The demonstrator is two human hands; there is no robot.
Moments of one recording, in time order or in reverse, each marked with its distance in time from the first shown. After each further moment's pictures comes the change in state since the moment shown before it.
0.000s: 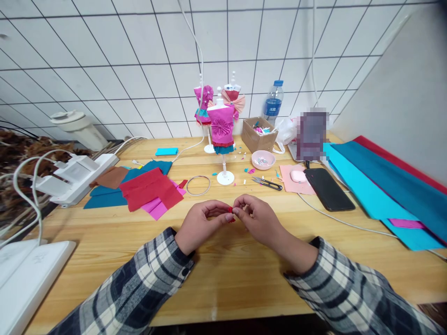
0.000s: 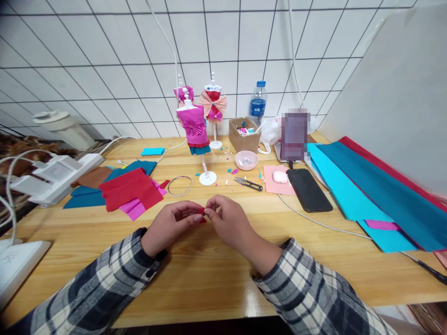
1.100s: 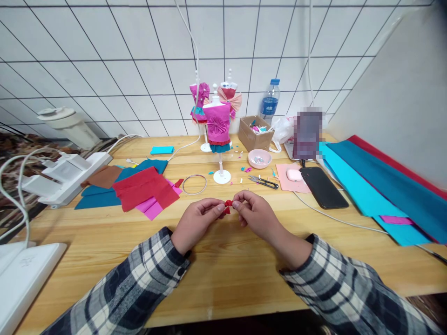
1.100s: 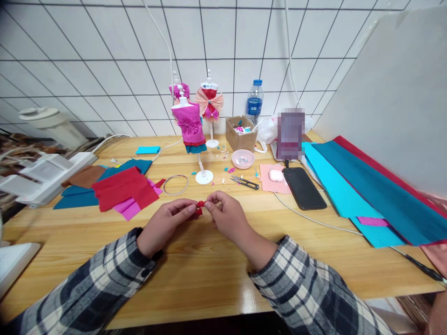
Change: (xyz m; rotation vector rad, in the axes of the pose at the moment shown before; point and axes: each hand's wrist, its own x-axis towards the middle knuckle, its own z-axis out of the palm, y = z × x) left_hand 0.005 -0.011 0.000 -0.003 0.051 -0.021; right_hand 0.006 0.009 0.001 0.286 0.003 0.197
